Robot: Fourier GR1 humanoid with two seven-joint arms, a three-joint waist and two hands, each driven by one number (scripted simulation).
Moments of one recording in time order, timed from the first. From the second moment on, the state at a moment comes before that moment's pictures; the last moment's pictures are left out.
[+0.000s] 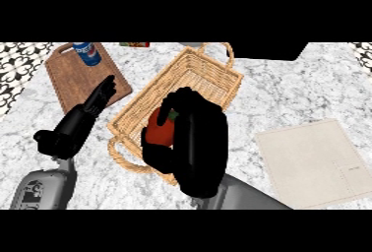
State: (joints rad) left arm -0.22 0.15 0.03 -1.56 -0.09 -0.25 0.05; right arm -0.69 -0.01 0.72 -1.66 1.13 -0.39 1.12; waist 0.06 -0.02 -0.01
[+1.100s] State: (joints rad) left arm -0.23 0.15 0.05 -1.54 -0.09 -0.25 0.02; right arm -1.05 -0.01 0.48 -1.31 1.19 -0.43 1.23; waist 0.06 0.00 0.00
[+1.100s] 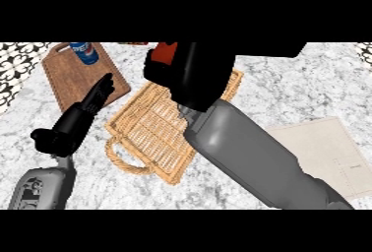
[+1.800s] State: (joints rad) left arm -0.20 0.16 0.06 -1.56 -0.09 -0.24 0.01; right arm -0.96 -0.01 0.46 -1.20 1.32 -0.59 1.19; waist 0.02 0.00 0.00
